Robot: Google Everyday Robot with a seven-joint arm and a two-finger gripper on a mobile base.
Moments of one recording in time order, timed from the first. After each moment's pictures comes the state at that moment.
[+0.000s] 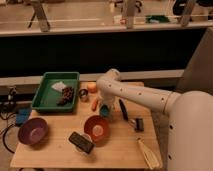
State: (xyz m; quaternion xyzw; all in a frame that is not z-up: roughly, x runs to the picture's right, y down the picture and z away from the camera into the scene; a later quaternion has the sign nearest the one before) arm 0.002 0.103 0.870 -0.20 -0.22 -0.57 0.77
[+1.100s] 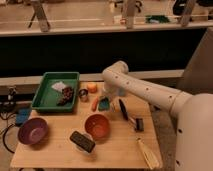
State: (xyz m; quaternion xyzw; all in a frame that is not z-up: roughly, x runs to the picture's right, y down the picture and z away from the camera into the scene) arm 0.014 0.079 0.836 -0.16 -0.24 -0.56 0.77
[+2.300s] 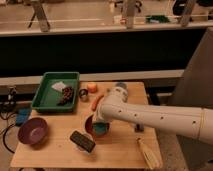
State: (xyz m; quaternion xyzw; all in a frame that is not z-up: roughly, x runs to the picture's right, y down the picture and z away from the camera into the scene) arm -0.025 0.170 0.771 -0.07 -0.25 -0.67 0.70
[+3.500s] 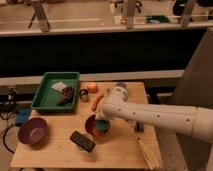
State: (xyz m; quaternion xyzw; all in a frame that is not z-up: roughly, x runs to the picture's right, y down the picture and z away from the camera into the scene) arm -0.018 0.162 0.803 -0.08 -0.24 -0.65 0.72
